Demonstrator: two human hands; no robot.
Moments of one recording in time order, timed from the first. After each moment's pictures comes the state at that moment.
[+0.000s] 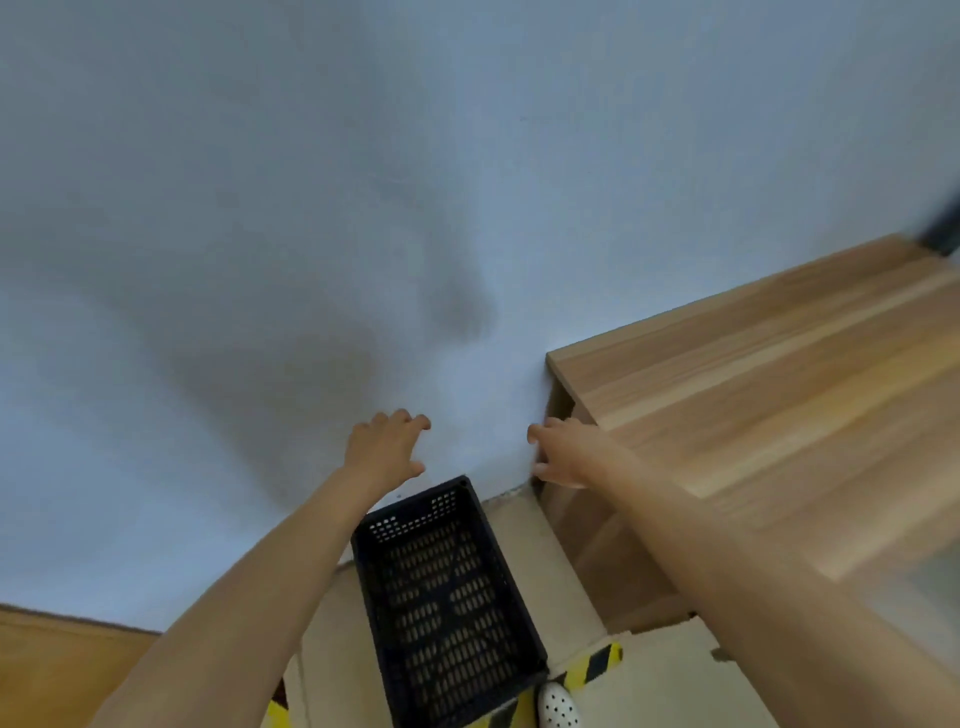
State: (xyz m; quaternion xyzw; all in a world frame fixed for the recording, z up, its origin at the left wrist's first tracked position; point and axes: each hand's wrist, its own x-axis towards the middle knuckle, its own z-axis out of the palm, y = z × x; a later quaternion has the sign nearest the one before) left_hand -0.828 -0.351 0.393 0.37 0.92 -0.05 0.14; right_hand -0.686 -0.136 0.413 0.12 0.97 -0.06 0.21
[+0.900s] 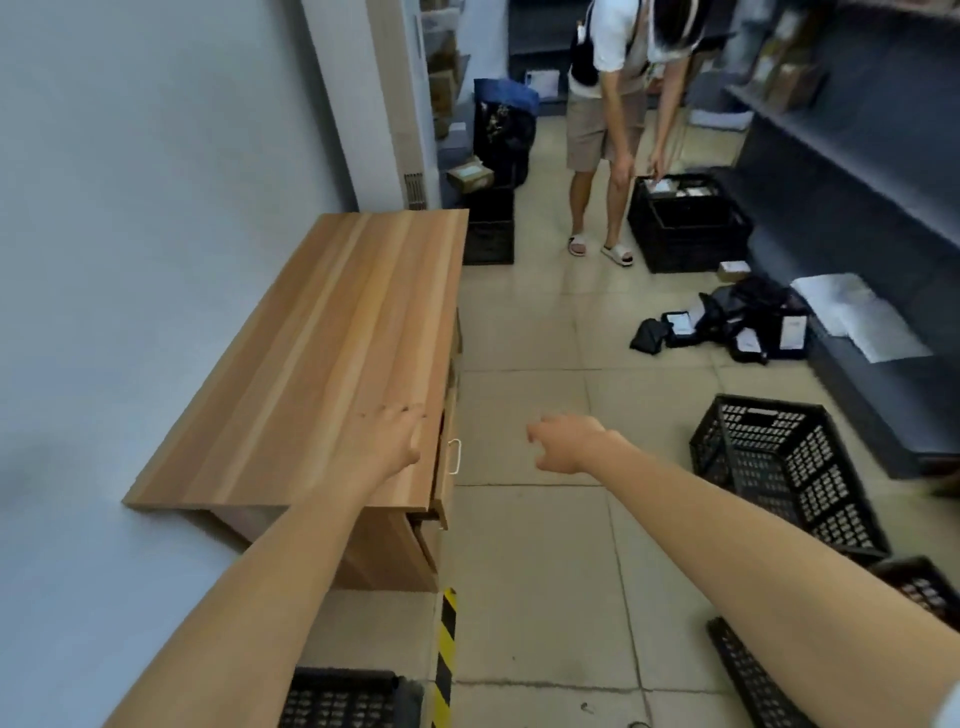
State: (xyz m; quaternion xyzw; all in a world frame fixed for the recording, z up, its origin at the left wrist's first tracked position) left_hand -0.430 -0.097 0.461 0.80 0.59 -0.11 0.04; right_hand -0.175 -0.113 0.446 0.60 0.77 -0.15 0.17
